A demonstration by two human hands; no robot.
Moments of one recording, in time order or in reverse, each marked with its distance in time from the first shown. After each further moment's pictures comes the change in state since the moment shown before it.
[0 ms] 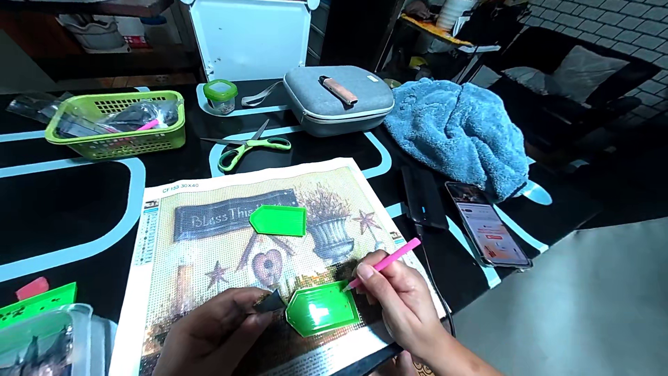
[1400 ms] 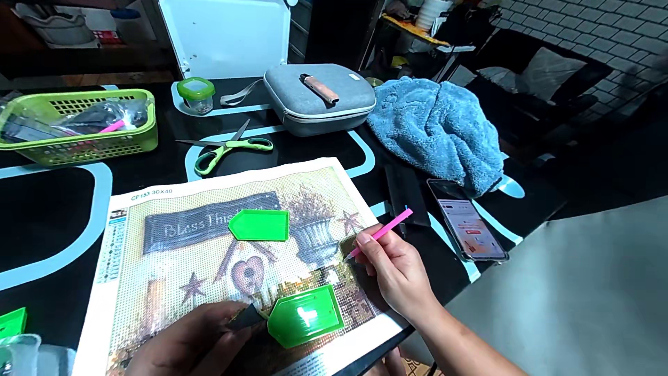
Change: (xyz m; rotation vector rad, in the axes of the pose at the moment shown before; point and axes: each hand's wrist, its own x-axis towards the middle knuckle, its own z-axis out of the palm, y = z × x) left_hand -0.001 0.002 -0.004 0.036 -0.046 -0.004; right_hand 0.015 0.011 -0.025 -0.207 0.171 0.166
